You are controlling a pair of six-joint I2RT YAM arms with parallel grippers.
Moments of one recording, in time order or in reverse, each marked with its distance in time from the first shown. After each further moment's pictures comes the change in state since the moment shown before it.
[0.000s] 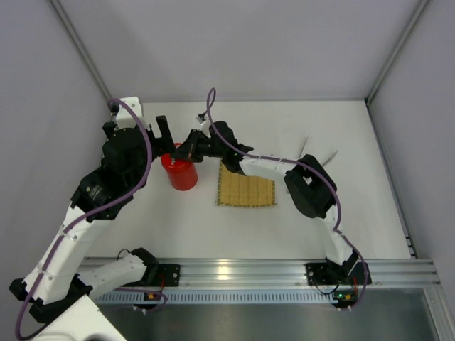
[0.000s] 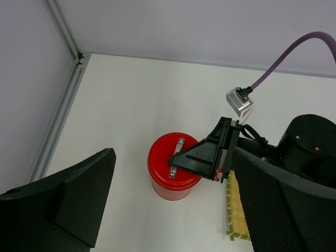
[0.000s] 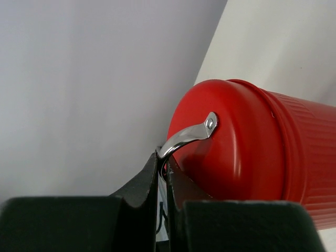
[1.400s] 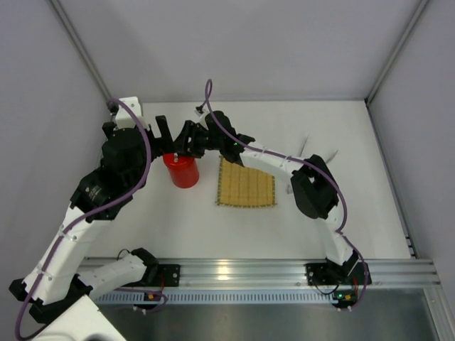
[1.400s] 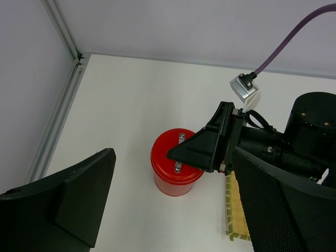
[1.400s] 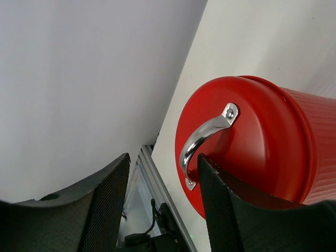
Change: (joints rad) left arm 0.000 -0.001 0.004 -0.002 0.001 -0.001; right arm -0.005 -0.019 0.175 -0.346 0.040 -0.117
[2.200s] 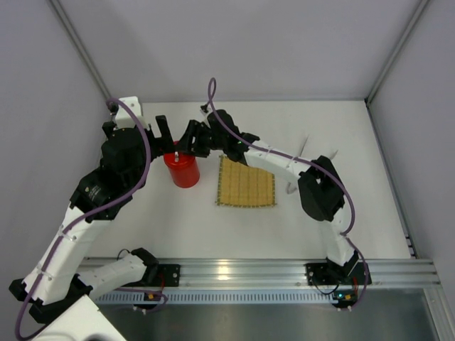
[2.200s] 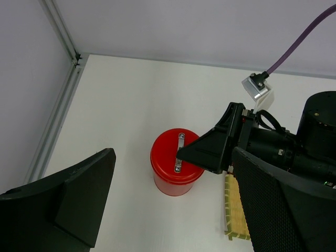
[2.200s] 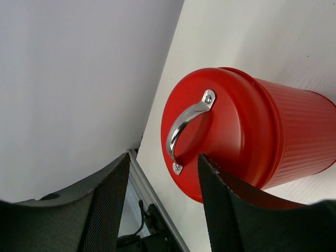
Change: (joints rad) left arm 0.000 0.000 0.004 -0.001 0.007 -0.001; right arm -0.001 -0.063 -0.023 -0.106 0.086 -0.053
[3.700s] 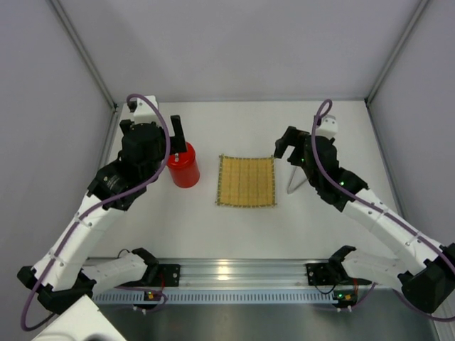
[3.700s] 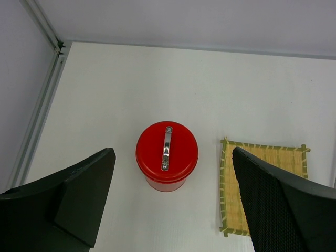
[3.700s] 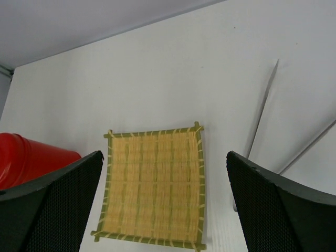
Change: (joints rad) left arm 0.000 0.070 -0.050 0.049 0.041 -0.023; right arm -0.203 -1.052 -0.818 -0.189 0.788 -0.382
